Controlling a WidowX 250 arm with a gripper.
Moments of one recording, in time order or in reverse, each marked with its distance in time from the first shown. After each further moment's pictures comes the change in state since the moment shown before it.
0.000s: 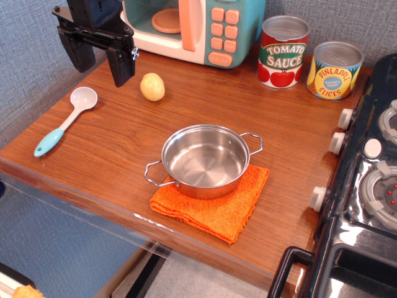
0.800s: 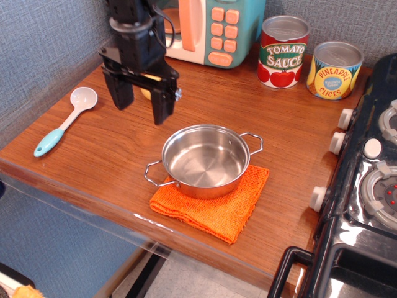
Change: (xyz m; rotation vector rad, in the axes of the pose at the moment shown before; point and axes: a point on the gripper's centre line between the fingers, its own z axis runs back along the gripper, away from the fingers) arm 0.003 -0.048 -0.044 -0.025 0.096 -0.007
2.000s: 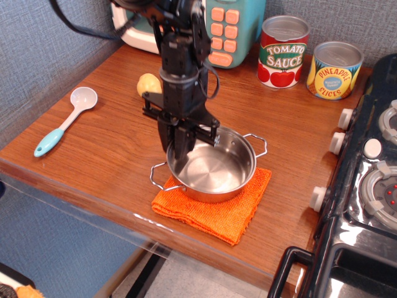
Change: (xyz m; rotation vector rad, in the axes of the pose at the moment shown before) arm -0.002 -0.050 -0.034 -0.021 0.048 -0.067
